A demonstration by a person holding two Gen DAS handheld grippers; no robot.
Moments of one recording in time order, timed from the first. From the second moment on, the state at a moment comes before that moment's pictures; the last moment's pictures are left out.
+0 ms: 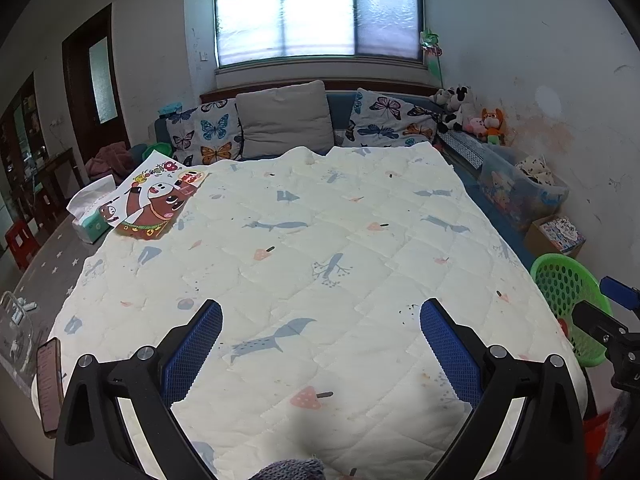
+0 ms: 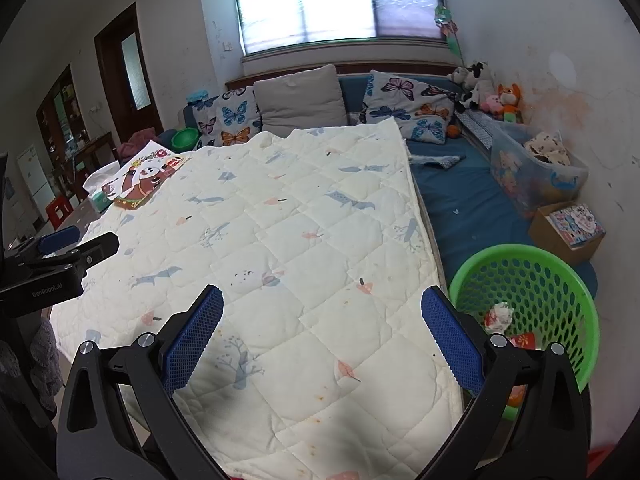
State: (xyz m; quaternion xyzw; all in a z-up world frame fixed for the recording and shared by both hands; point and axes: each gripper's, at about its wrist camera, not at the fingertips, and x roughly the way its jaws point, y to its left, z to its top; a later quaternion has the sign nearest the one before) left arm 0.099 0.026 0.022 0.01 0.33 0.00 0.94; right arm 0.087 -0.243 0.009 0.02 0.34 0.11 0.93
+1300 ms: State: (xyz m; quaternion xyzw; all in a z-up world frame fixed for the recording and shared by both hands) left arm 0.099 0.012 0.022 0.02 0.33 0.00 0.94; right arm 0.086 -0.245 0.006 0.02 0.34 0.11 0.93
